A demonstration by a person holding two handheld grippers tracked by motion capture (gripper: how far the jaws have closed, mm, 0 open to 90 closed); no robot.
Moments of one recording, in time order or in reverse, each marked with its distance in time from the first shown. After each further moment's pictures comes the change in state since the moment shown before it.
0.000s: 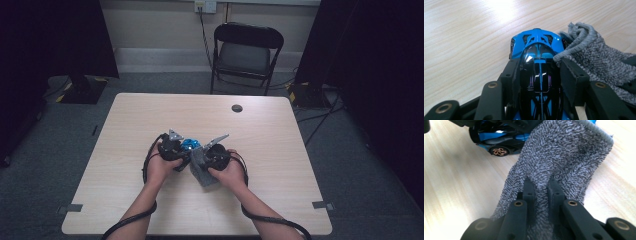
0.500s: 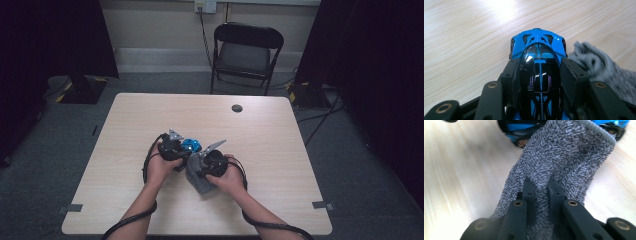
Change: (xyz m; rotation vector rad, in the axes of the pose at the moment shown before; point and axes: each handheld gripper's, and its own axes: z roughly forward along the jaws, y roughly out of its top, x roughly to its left) left arm 0.000 0.000 0.000 0.003 0.002 0.000; right arm 0.018 -0.007 -0.001 0.010 0.068 -0.043
